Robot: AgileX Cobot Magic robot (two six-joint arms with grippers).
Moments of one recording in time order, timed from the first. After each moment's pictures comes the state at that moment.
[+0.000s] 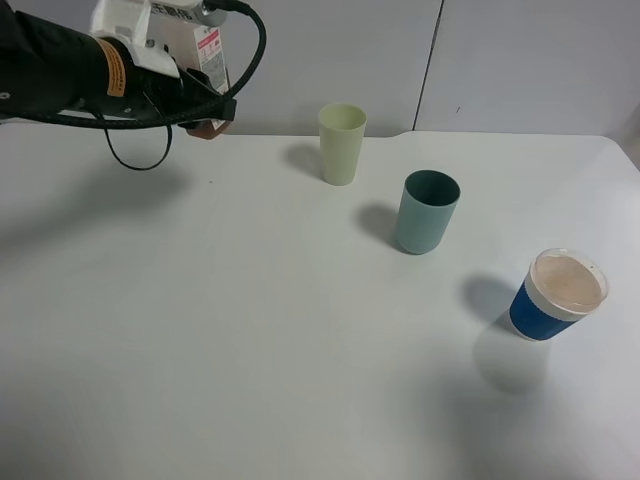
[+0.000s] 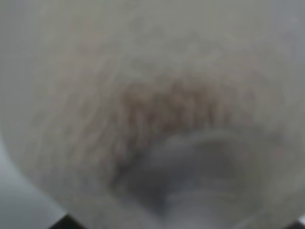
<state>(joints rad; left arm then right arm) -0.41 1.57 -0.92 0.89 -0.04 -0.91 0.07 0.00 -0.50 -0.10 1.07 0.04</state>
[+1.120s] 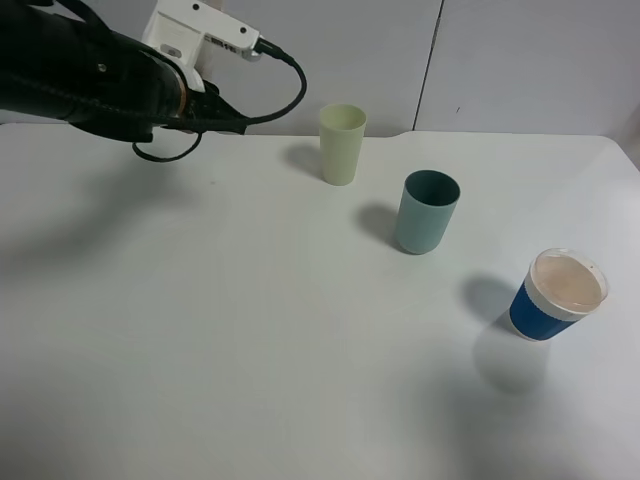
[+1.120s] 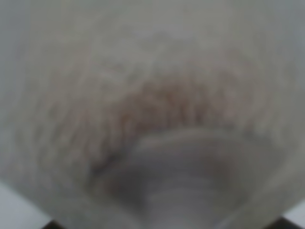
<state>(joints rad) -0.59 1.78 -1.06 1.52 0.57 -1.48 0.07 0.00 -0.50 -0.10 1.07 0.04</state>
